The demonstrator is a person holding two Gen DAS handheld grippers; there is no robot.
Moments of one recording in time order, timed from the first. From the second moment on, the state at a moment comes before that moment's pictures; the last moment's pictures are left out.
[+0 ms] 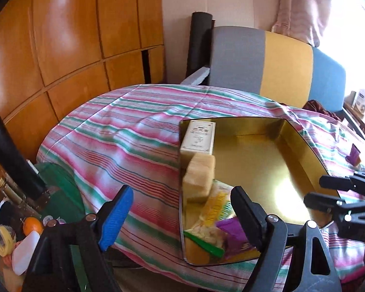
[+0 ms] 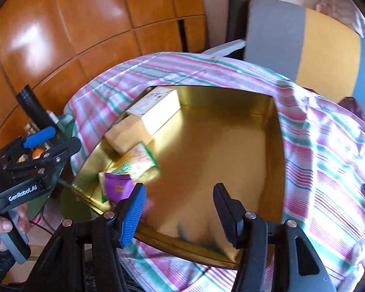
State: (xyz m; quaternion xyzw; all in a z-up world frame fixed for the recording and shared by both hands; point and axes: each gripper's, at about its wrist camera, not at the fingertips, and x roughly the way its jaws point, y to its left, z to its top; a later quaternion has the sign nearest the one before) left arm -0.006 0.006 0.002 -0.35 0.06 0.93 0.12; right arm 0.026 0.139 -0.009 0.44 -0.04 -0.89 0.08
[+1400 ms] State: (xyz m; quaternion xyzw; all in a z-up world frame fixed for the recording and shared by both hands) left arm 0.028 0.347 0.032 -0.34 0.18 0.81 0.44; right arm 0.258 0.518 -0.002 0.25 -0.39 -0.79 -0.41
